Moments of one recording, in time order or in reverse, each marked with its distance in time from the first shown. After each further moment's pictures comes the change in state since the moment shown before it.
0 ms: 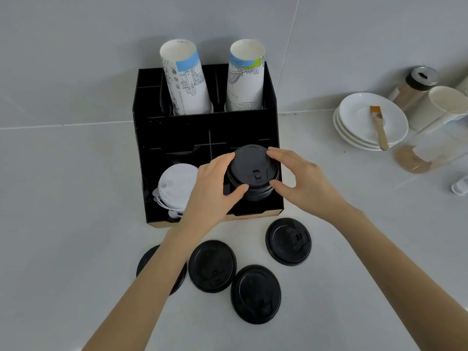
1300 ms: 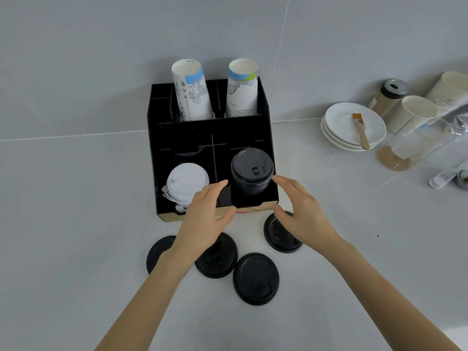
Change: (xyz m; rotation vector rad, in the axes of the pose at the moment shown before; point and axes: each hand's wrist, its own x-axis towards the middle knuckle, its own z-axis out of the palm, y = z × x) left_hand -0.063 -0.007 -0.004 0.049 -0.006 0.020; right_hand -0.071 -0.015 0.025 0.019 0.102 0.068
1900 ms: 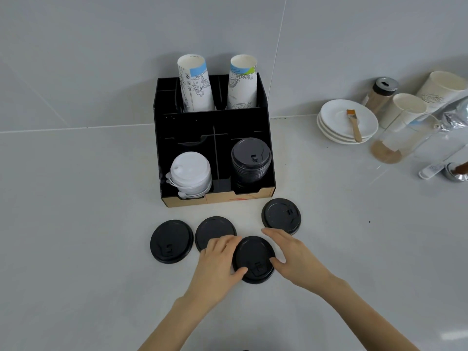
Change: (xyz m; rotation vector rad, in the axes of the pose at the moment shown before) left_hand -0.095 -0.019 0.058 0.235 -0.278 -0.029; right_hand -0.084 0.022 0.045 -0.039 -0.356 0.098
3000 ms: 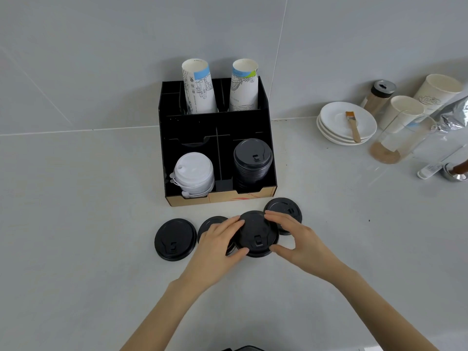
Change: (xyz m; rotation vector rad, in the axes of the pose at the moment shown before) left_hand 0.006 0.005 -0.031 -0.143 0.066 0.096; right_hand -0.005 -0.014 -0.026 0.167 0.114 -0.123
